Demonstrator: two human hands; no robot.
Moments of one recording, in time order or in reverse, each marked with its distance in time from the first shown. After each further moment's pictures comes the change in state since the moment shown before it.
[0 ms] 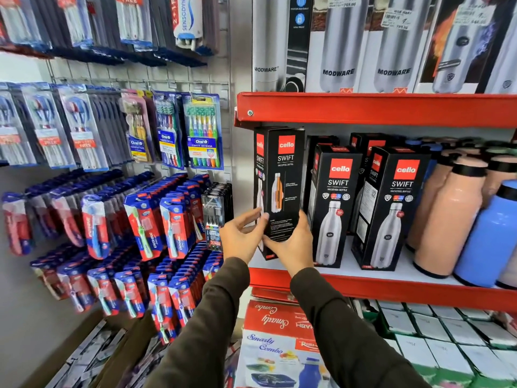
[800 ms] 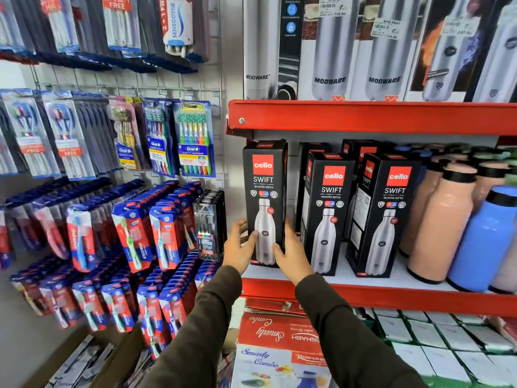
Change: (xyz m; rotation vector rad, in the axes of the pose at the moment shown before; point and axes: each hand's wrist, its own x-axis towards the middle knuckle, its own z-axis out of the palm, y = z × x) left_hand 0.020 -0.034 0.003 0.156 -0.210 -0.024; right_hand 0.015 0.021 -0.007 -0.159 -0.329 -0.029
